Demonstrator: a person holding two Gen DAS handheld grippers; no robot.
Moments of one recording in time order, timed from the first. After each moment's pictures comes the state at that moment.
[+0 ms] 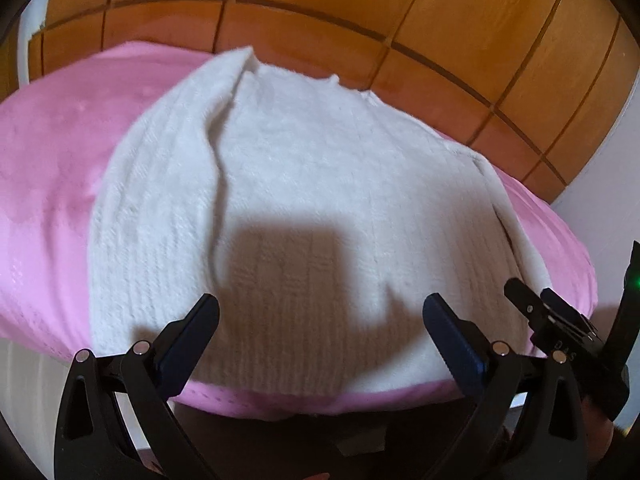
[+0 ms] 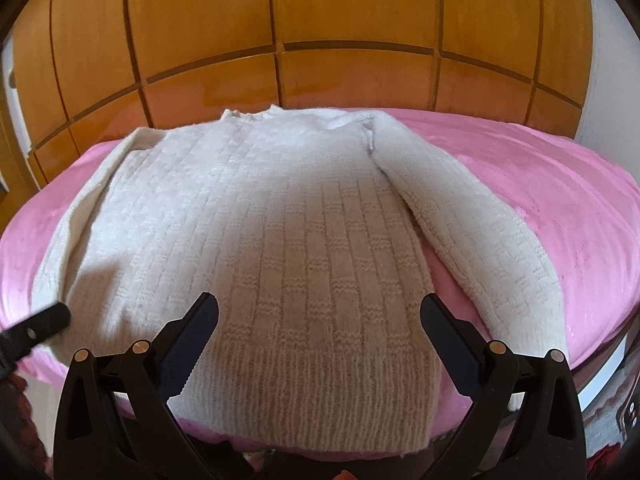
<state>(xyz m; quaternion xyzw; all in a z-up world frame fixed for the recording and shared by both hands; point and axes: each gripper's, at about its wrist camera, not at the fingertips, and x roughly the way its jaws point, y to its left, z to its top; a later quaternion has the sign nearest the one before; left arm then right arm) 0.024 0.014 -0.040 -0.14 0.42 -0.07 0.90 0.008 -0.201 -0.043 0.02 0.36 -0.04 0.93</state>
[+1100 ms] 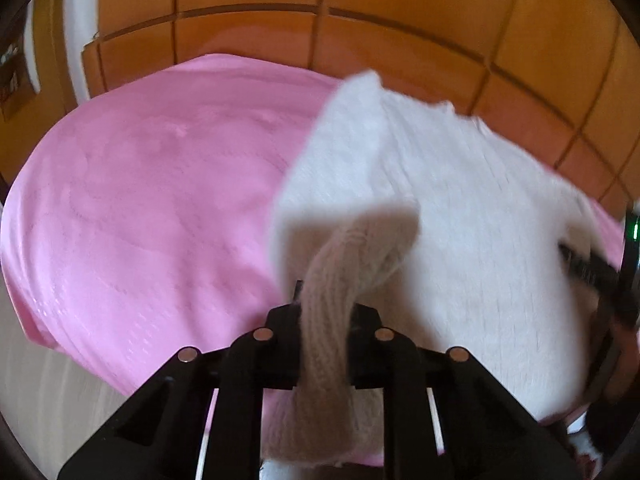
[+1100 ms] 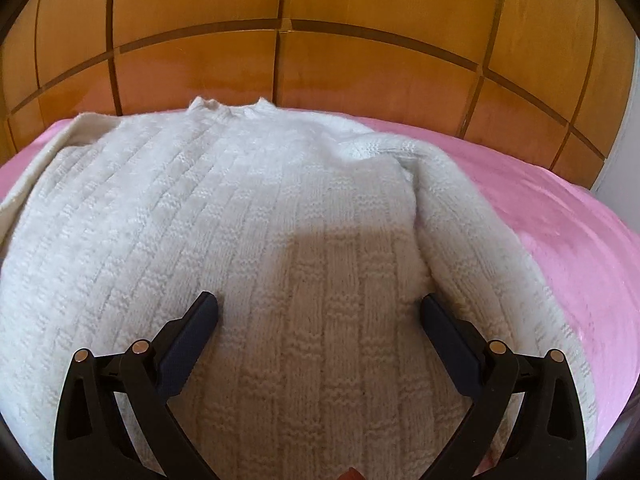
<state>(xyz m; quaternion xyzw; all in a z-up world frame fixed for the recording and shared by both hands) 0.065 0.132 -0.038 -0.11 0.43 0.05 0.90 0.157 -0.204 -0.065 -0.05 0.37 -0.05 0.93</state>
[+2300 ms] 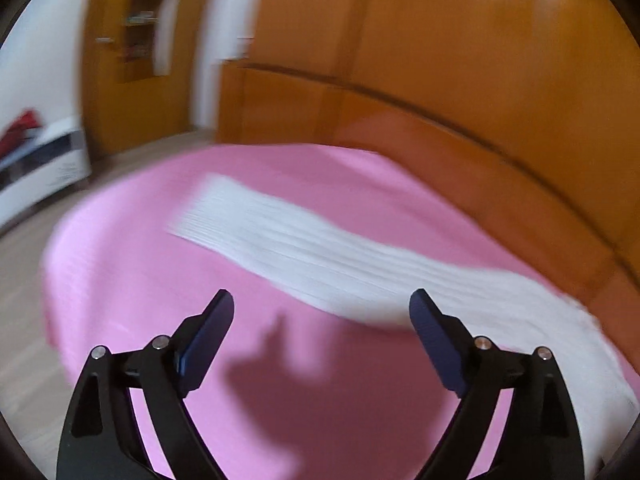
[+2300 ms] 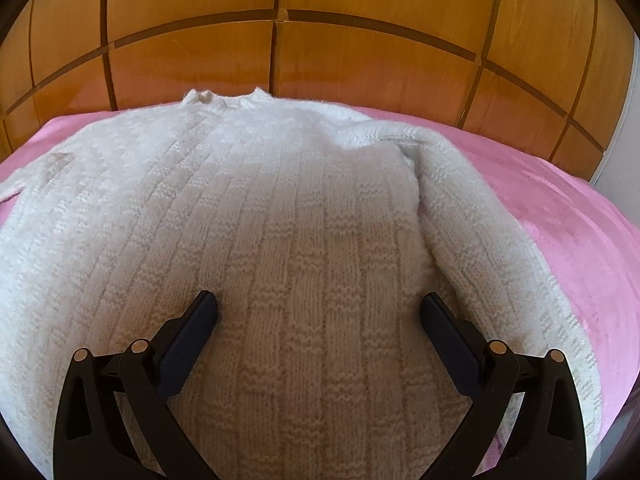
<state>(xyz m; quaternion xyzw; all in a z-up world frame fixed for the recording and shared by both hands) 0.129 0.266 -0.026 -0.20 0.28 0.23 0.91 0.163 -0.206 -0.069 -0.04 0.39 -0.05 0.92</state>
